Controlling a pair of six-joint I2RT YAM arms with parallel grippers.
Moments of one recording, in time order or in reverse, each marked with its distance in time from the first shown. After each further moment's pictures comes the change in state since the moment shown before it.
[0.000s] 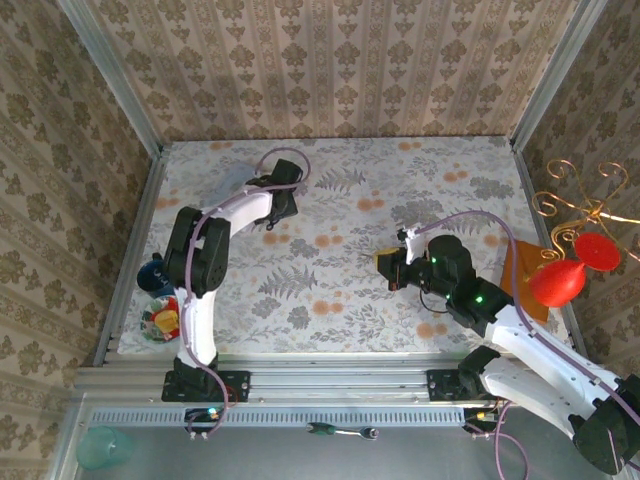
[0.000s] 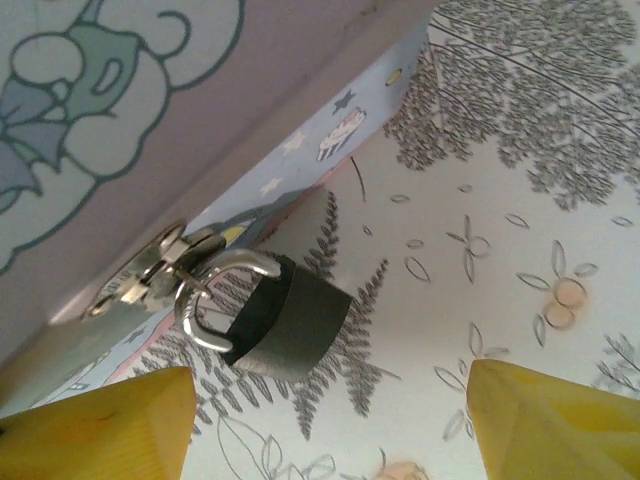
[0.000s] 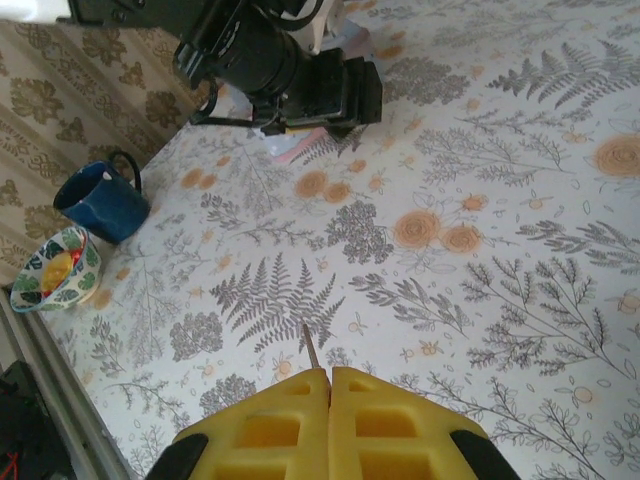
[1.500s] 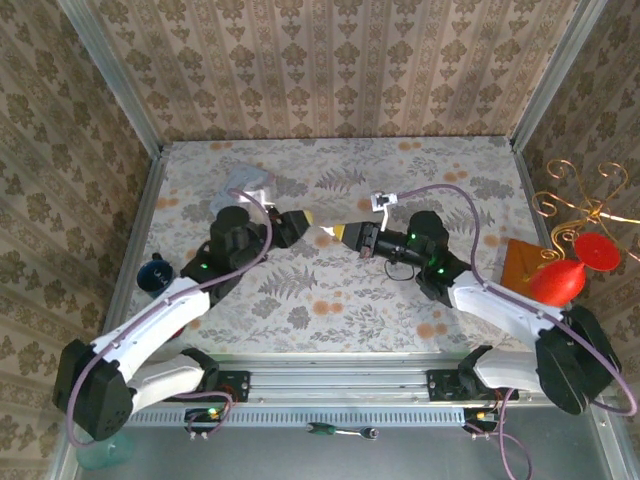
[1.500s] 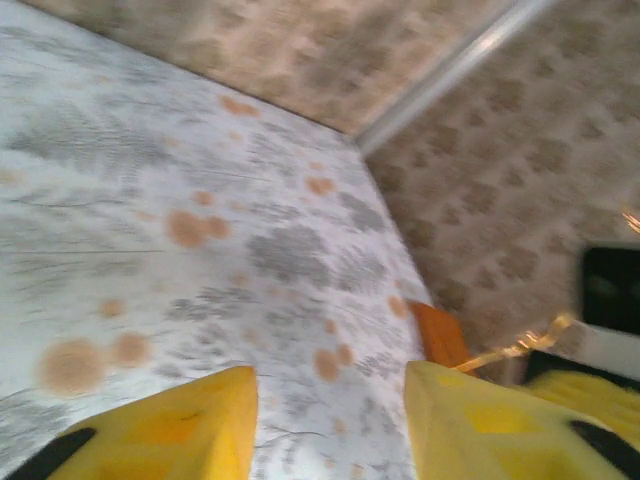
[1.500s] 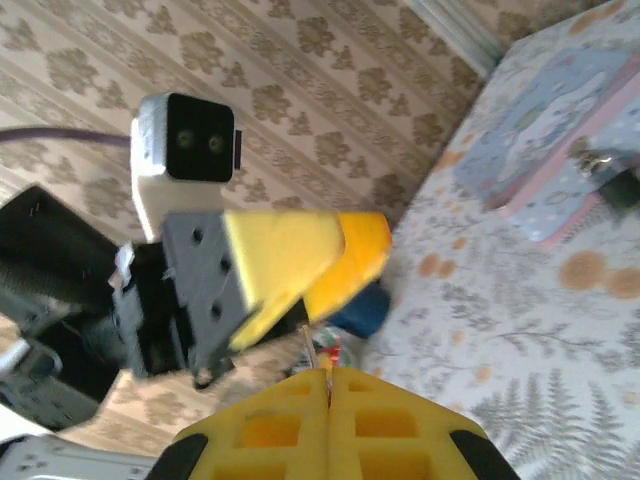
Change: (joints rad) left arm -0.109 -1.027 -0.796 0.653 0.619 -0.059; right arm 0.000 0.364 0.116 0.590 -0.298 0.483
